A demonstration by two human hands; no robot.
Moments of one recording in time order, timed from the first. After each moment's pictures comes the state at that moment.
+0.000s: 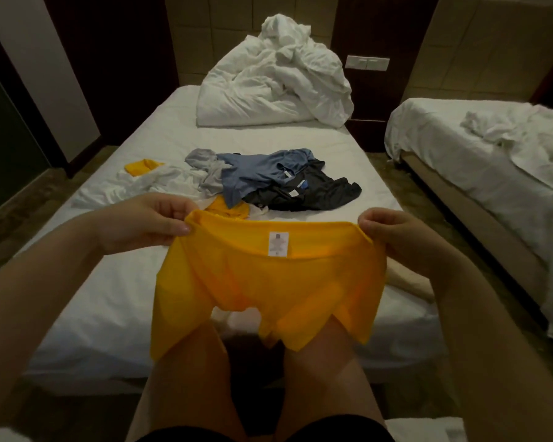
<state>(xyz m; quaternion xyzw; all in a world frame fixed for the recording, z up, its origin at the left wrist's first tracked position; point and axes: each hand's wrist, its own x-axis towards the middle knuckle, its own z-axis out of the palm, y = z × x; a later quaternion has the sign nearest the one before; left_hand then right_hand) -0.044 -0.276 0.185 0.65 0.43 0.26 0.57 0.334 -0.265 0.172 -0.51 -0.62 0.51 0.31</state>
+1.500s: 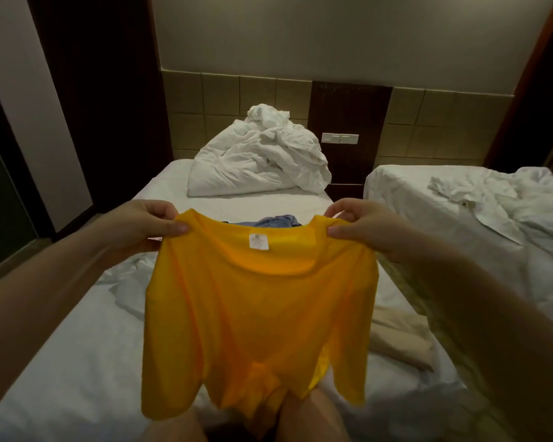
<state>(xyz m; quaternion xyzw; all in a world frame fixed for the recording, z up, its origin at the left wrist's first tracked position) -0.015 -0.250 0.280 0.59 0.58 0.39 0.41 0.314 -0.225 0.287 -0.55 -0.71 0.34 0.28</state>
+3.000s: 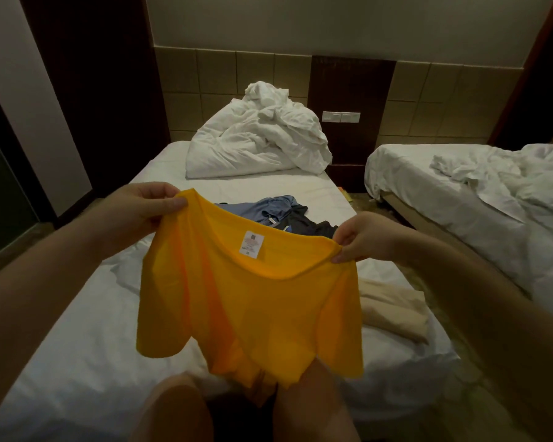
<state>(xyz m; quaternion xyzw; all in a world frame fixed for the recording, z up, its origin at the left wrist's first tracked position) 0.000 -0.270 0.263 0.61 0.54 0.43 0.39 0.321 -0.249 0.254 -0.59 -0.74 0.31 0.12</state>
